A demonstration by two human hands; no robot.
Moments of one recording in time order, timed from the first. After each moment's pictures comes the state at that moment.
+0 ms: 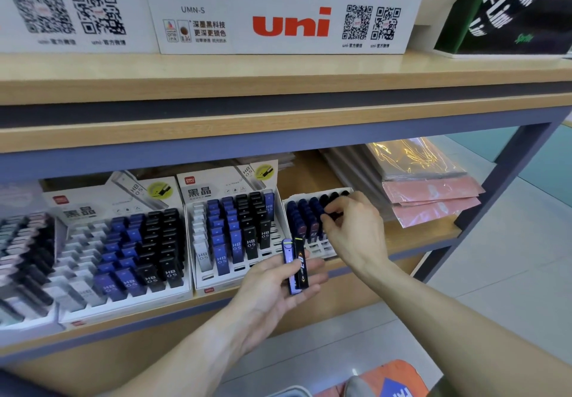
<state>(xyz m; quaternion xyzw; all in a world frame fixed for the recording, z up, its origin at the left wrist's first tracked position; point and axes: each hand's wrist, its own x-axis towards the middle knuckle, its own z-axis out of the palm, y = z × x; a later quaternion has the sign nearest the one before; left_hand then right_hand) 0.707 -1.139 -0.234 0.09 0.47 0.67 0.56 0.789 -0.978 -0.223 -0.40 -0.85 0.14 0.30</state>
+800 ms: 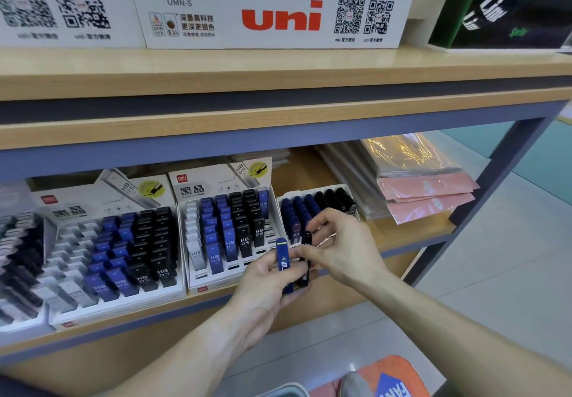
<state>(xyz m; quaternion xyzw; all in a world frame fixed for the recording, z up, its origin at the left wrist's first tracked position) 0.711 -1.130 -0.246 0.11 0.53 0.66 0.52 0.807 -1.010 -0.211 -0.39 -0.83 0.34 0.20</state>
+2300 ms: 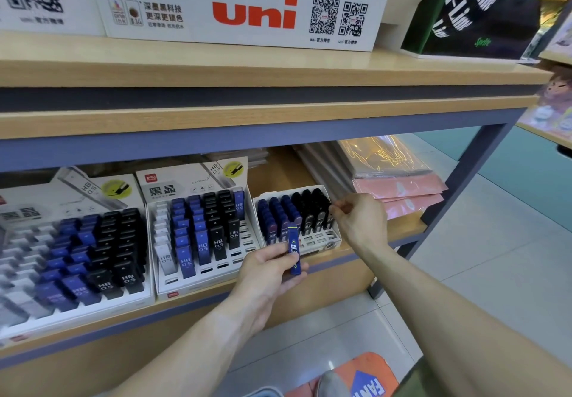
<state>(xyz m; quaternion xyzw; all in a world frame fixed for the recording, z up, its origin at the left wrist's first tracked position) 0.728 -1.092 -0.249 0.08 0.54 0.67 0.50 0.824 -0.917 -0.232 -0.48 -0.80 0.20 0.30</state>
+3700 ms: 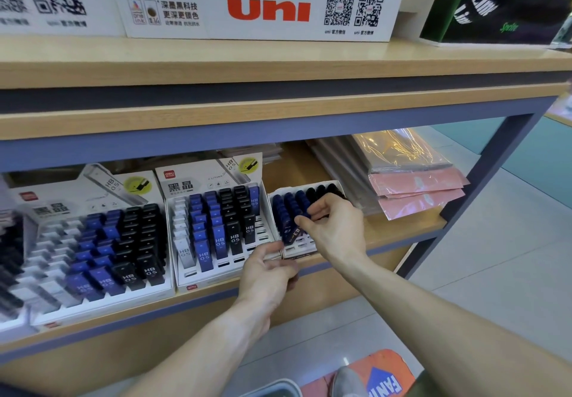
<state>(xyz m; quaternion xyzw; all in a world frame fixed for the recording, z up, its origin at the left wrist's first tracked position) 0.714 -1.106 -0.278 0.12 0.65 0.62 0.42 0.785 -0.983 -0.232 -0.45 -0.79 0.29 0.30</state>
